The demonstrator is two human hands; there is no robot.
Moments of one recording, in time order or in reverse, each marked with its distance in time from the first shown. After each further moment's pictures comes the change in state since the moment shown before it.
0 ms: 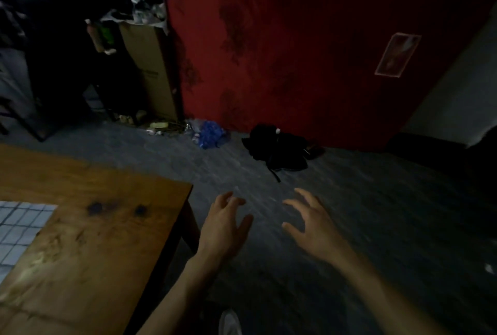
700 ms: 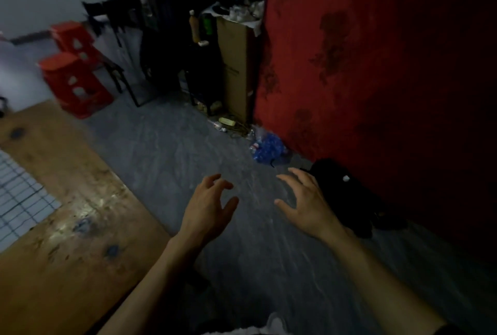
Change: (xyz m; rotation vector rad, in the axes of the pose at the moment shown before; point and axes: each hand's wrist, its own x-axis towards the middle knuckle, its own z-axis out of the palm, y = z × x) left_hand 0.277 -0.001 -0.033 0.085 0.297 -0.385; right_hand 0.397 0.026 -0.060 0.029 -0.187 -0.488
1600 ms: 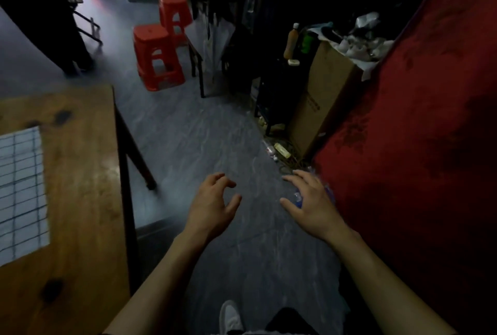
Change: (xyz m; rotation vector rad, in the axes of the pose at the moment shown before) left_hand 0.287 -0.144 -0.046 -0.119 0.284 -0.396; right_hand 0.414 -0.061 0.036 -0.065 -0.237 -0.341
